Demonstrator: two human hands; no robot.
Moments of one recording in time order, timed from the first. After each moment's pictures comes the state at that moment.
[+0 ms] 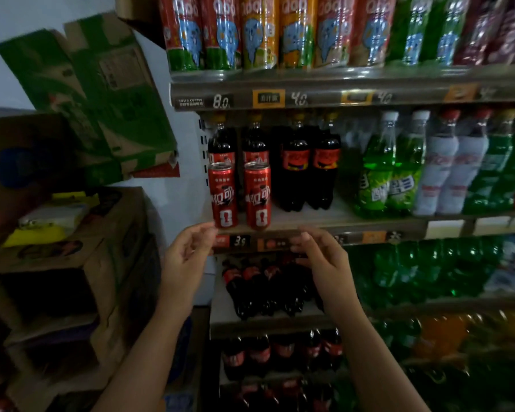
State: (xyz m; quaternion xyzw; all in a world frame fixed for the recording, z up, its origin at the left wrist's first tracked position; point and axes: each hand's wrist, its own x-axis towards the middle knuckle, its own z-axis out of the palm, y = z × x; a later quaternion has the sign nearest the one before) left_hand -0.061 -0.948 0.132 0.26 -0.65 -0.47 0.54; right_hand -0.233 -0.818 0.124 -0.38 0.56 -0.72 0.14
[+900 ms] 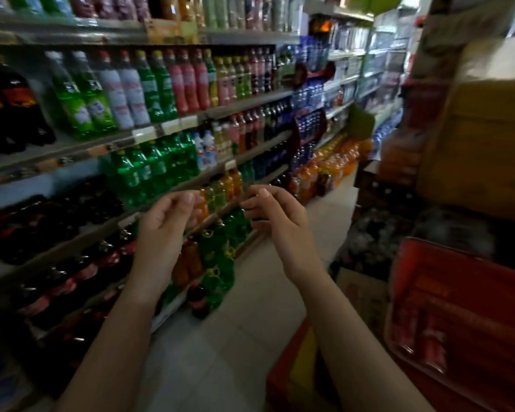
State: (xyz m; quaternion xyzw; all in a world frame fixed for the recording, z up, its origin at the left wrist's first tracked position) left_hand 0.001 -0.474 0.118 0.01 -0.72 -0.65 0.25; right_hand -0.018 -0.296 0.125 -0.17 0.64 -0.75 -0.06
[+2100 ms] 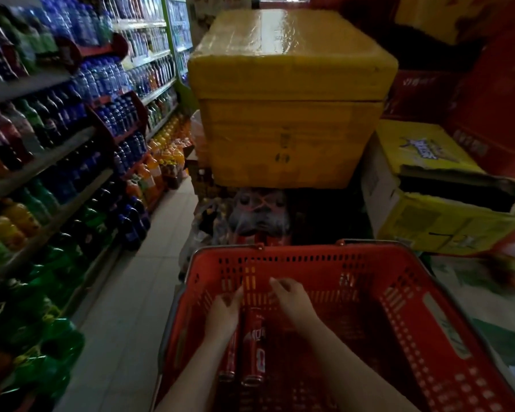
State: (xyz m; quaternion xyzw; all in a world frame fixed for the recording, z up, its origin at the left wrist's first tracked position) left_hand -0.109 -0.025 -0.098 -0.02 -0.82 -0.53 -0.20; right_hand -0.055 0.122 -0.092 0.31 0.76 -0.57 -0.05
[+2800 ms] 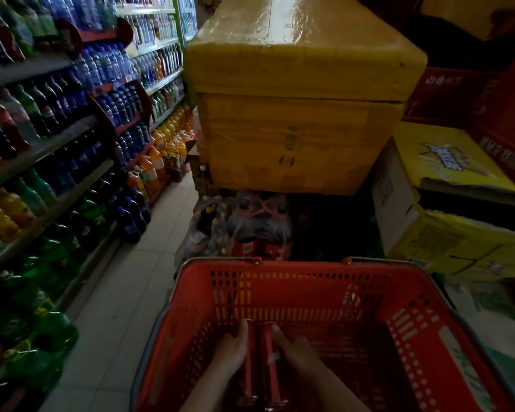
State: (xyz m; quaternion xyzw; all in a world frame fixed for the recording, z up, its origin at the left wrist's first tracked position) left_hand -0.110 0.003 -0.159 0.05 -0.85 -0.40 -0.35; right_hand -0.028 0.146 -0.155 0.32 0.73 -0.59 0.11
